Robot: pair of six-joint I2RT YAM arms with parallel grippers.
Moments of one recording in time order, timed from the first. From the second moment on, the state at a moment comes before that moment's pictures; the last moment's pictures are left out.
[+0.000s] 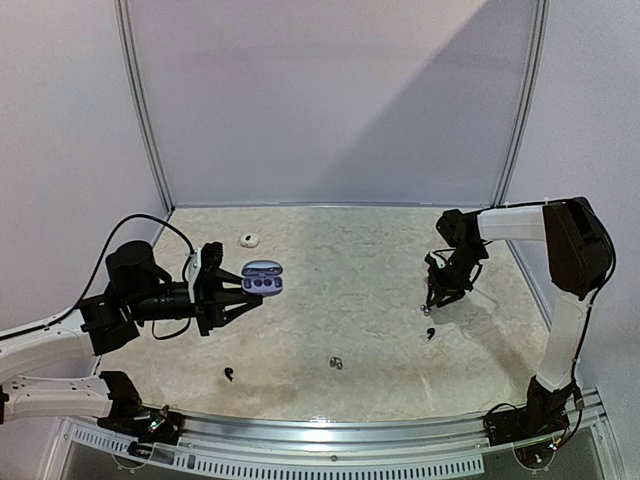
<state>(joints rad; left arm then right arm) -0.76 0.82 0.47 0.20 0.52 0.14 0.33 1.96 1.29 -0.85 -0.25 0.22</state>
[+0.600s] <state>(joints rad) -0.76 0.82 0.46 0.20 0.52 0.15 0.35 1.93 1.25 -0.81 -0.31 0.24</state>
